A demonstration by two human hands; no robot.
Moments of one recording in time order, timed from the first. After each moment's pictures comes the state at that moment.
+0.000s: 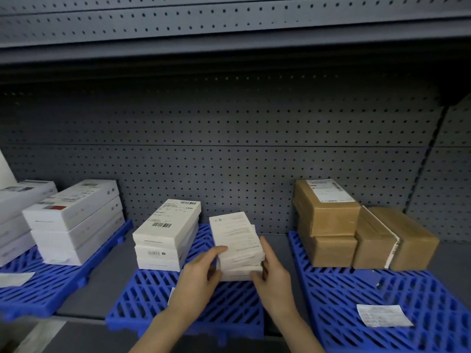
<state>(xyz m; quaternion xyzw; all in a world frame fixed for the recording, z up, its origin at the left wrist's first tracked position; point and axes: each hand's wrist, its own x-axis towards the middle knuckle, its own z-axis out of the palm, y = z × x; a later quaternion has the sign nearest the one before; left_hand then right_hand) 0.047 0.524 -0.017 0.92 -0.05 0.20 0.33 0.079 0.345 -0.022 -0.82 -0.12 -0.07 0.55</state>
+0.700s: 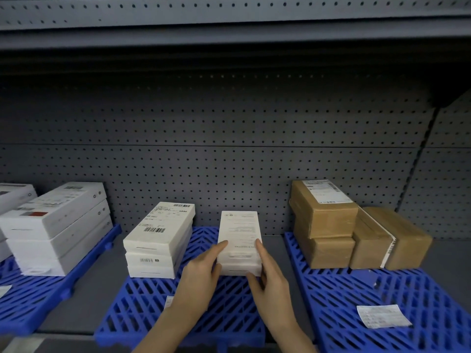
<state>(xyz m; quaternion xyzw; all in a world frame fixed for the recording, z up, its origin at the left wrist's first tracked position) 0.069 0.520 -0.017 0.92 -0.07 0.24 0.31 0.076 0.352 -0.035 -0.84 -0.13 -0.13 0.51</state>
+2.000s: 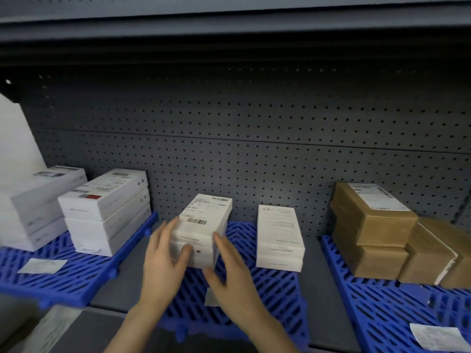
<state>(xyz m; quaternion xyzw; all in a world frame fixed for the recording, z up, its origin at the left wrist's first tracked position) 0.029 0.637 -0.002 0.85 0.11 0.34 0.40 0.051 0.476 -0.001 -0.81 -0.30 0.00 0.50</state>
